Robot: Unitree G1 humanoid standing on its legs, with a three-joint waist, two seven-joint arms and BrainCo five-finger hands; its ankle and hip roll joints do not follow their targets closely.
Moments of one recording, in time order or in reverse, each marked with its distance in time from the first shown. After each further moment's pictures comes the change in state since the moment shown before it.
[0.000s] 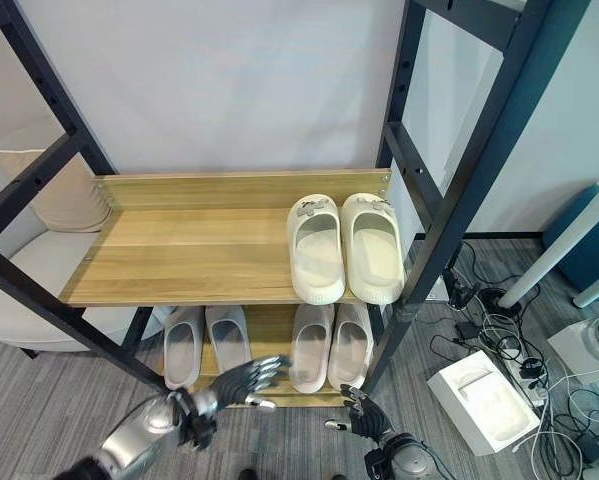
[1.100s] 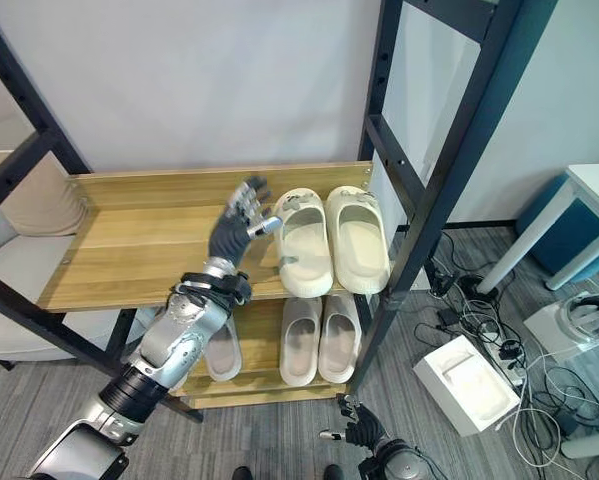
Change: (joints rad) left arm -0.471 -0.168 0.259 -0.556 -0.125 -0.056 0.528; right arm 0.026 0.008 0.038 -0.051 -0.061 0.060 -0.048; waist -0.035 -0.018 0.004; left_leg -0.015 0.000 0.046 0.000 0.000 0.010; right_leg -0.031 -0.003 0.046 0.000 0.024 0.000
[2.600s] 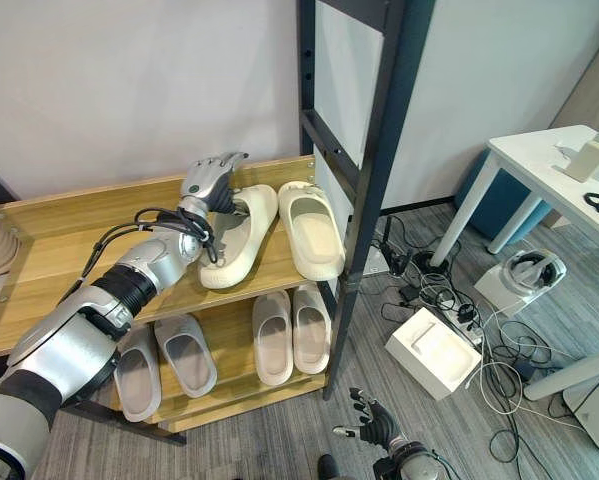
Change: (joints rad) left arm -0.580 0.129 -0.335 0.845 1.091 0.171 0.122; right arm 0.048 -0.041 -0.065 -0.030 0.003 -0.060 0.019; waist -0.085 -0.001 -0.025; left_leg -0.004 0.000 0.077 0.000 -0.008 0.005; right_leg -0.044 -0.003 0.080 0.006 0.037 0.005
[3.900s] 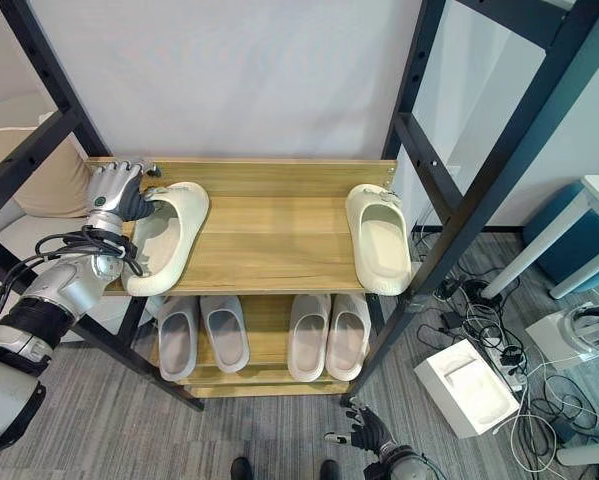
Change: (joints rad) left arm 0.197 0.321 0.156 0.002 -0.004 -0.072 0.059; right arm -0.008 0.062 -0.002 0.077 -0.038 -0.006 0.020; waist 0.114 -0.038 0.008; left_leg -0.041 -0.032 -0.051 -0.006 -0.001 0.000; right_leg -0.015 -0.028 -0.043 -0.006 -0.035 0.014
